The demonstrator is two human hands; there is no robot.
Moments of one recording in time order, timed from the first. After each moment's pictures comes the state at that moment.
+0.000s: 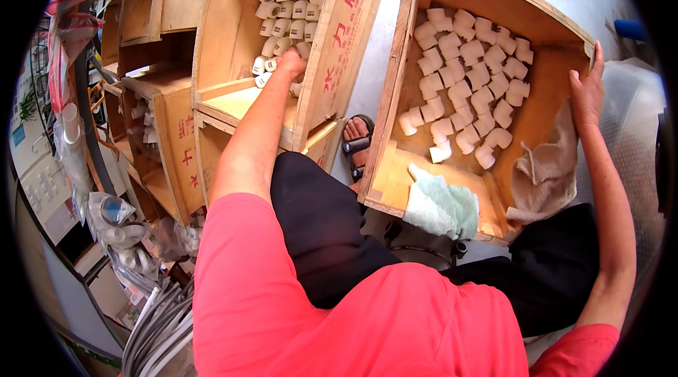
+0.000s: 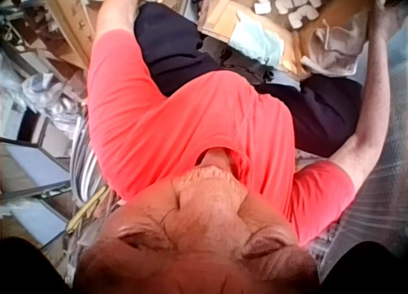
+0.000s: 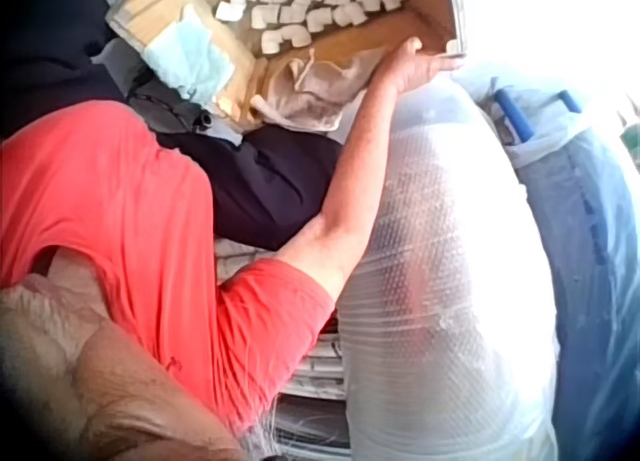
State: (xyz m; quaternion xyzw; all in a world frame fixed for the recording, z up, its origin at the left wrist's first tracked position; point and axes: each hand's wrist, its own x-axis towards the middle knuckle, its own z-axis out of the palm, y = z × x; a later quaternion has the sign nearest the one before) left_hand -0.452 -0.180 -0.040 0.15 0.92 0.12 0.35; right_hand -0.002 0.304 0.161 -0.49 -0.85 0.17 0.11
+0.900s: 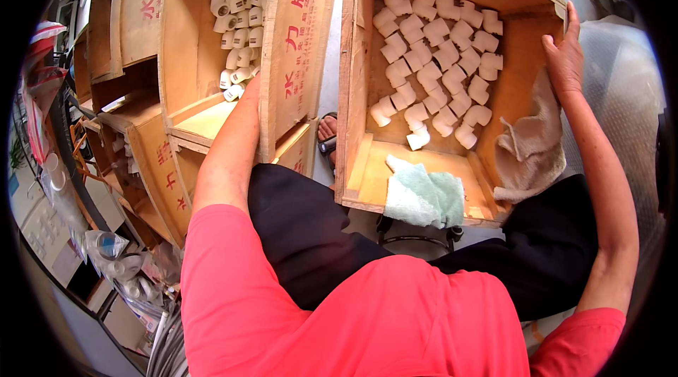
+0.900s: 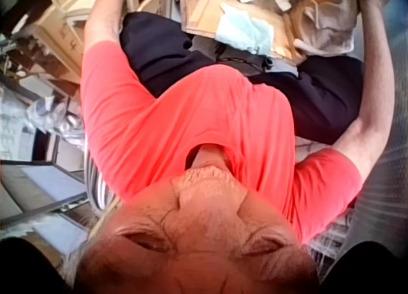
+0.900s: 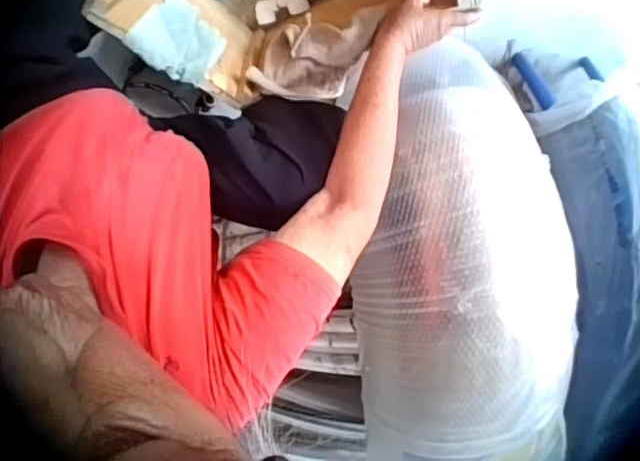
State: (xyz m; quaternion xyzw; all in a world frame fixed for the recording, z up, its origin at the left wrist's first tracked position) left_hand -0.405 -0.150 -0.028 0.09 0.91 0.21 0.34; right_hand -0.001 0.303 0.160 -0.47 -0.86 0.14 0.12
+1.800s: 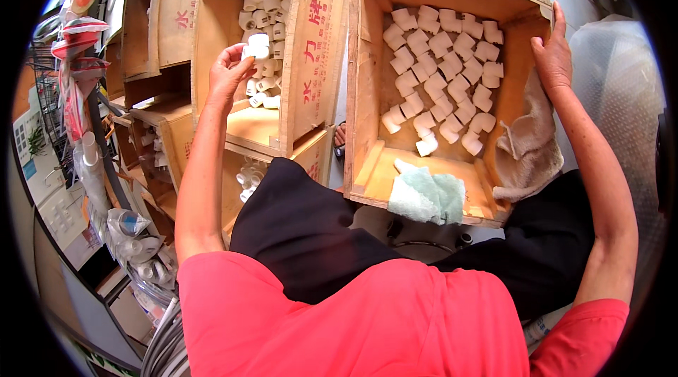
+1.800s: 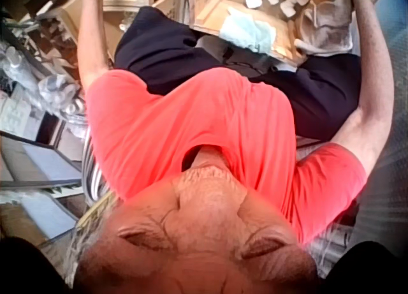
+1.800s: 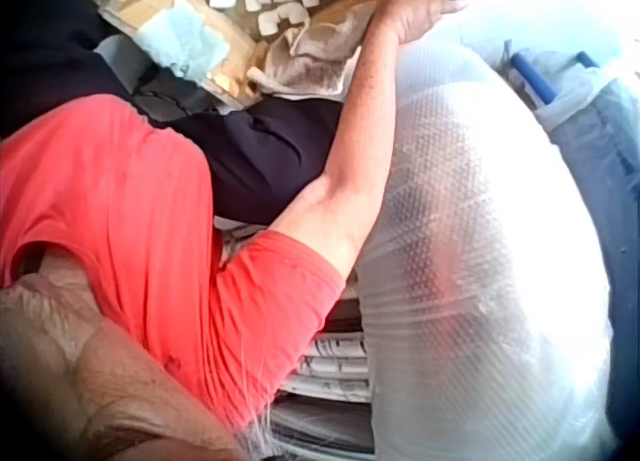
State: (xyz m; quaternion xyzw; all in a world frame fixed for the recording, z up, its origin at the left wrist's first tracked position) left_hand -0.412 -0.116 0.213 0.11 0.84 0.43 0.32; right_hand -0.005 0.300 0.165 -0.52 -0.83 0.19 0.10
